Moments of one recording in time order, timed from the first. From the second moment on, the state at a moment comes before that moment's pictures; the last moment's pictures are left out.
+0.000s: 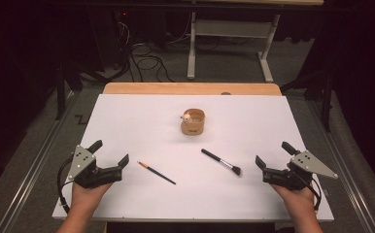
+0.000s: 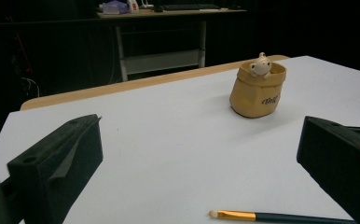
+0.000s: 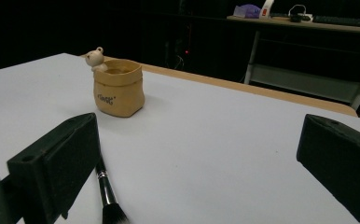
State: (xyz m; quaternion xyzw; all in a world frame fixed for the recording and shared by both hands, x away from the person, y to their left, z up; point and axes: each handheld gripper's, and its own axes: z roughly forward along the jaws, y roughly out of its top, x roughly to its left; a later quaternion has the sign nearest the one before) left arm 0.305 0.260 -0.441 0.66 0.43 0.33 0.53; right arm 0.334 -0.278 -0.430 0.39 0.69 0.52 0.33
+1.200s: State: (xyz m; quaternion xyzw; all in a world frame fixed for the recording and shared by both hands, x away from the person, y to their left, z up) left arm 0.308 0.259 -0.444 0.66 0.43 0.32 0.52; right arm 0.337 -0.279 -0.434 0.39 0.69 0.51 0.32
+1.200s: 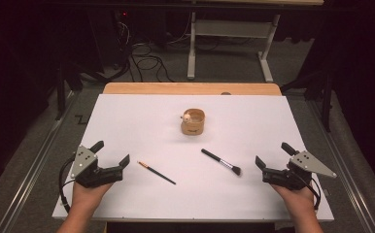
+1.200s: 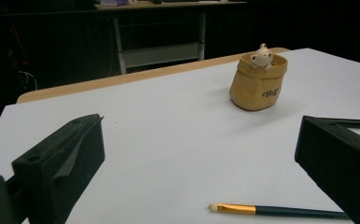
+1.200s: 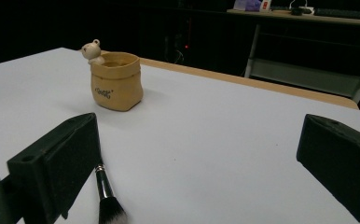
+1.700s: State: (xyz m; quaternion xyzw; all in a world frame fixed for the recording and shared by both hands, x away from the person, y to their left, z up) left arm 0.312 0.259 -0.450 0.68 0.44 0.31 0.50; right arm 0.339 -0.279 -0.436 0.39 0.70 0.51 0.32
